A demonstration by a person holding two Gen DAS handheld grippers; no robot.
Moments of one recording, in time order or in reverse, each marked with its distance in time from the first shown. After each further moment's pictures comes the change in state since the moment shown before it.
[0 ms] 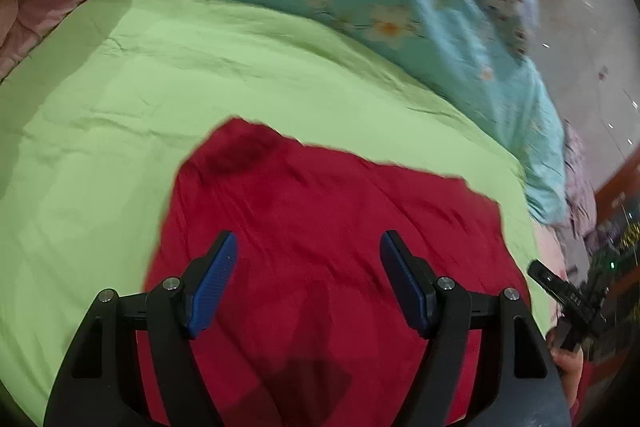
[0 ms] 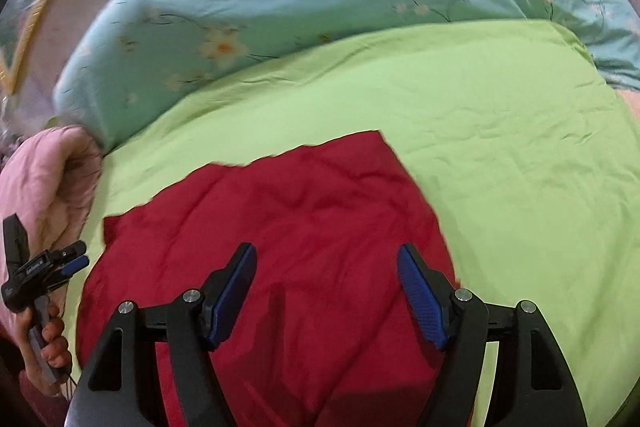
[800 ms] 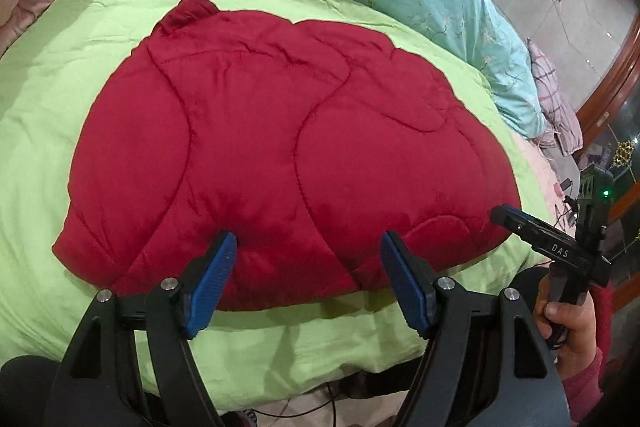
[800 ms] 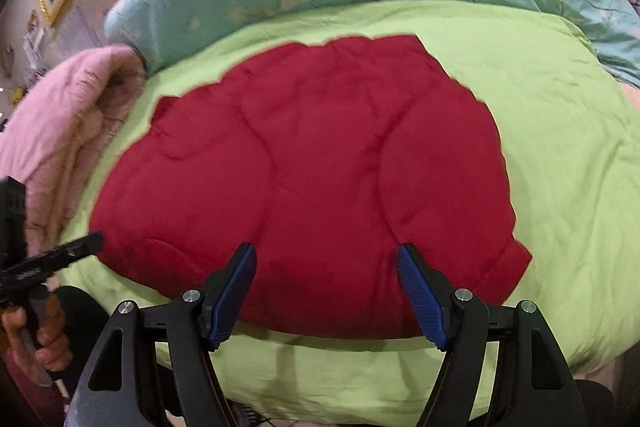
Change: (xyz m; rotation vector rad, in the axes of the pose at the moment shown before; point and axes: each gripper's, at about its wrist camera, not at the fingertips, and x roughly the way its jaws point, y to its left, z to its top) left arm -0.036 -0.048 -0.128 0.149 0.099 -0.024; right arm -0.054 0.030 -0.131 -0.129 0.080 0.011
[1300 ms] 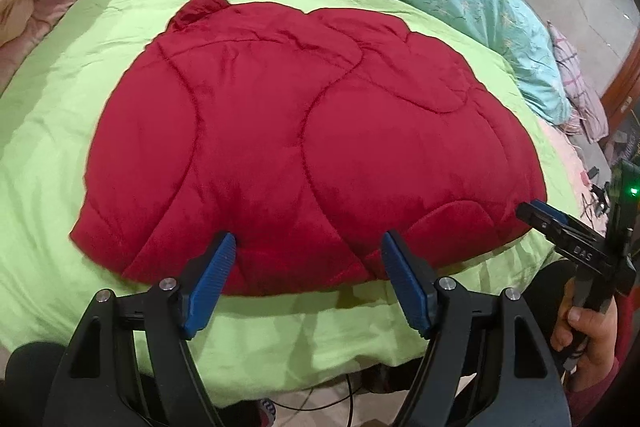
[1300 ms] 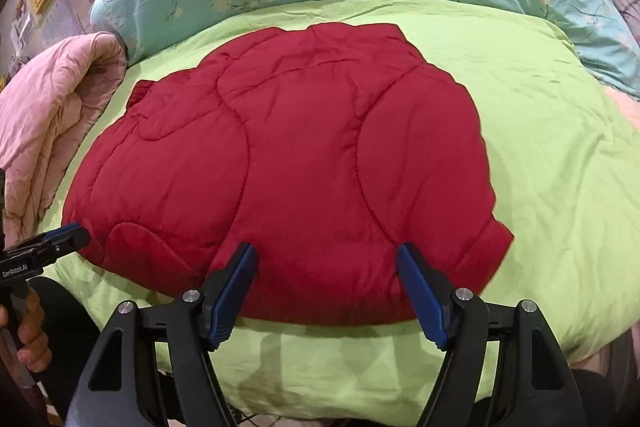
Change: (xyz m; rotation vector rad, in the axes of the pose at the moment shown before) left arm -0.004 -0.010 -0.014 0.022 0.021 0.130; right arm -0.004 0.002 -0.017 -0.009 -0.006 -0.083
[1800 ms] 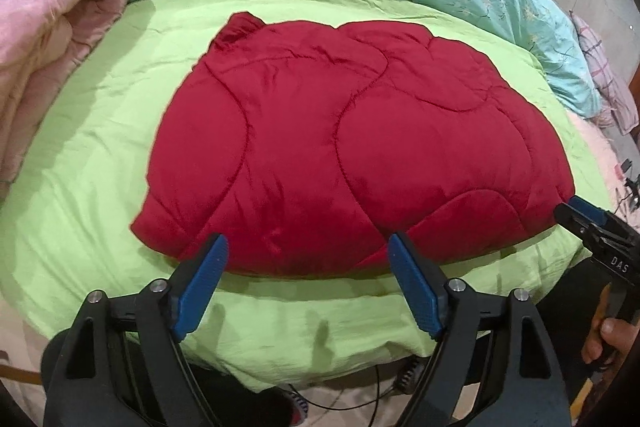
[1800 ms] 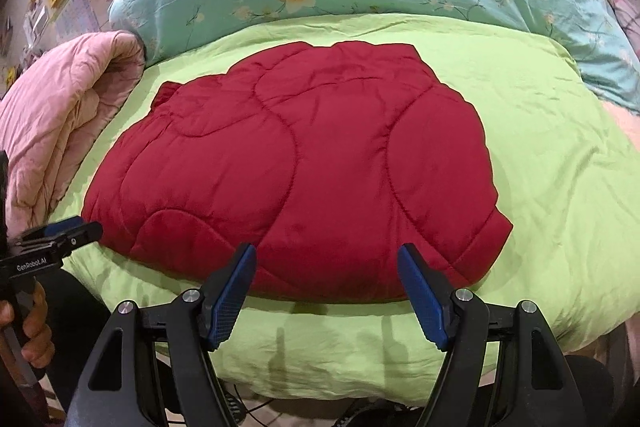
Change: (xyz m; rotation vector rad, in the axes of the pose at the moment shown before) left arm -0.027 -0.007 -0.009 0.044 -0.048 0.173; right arm -0.028 0.025 -0.007 -0.052 -0.039 0.010
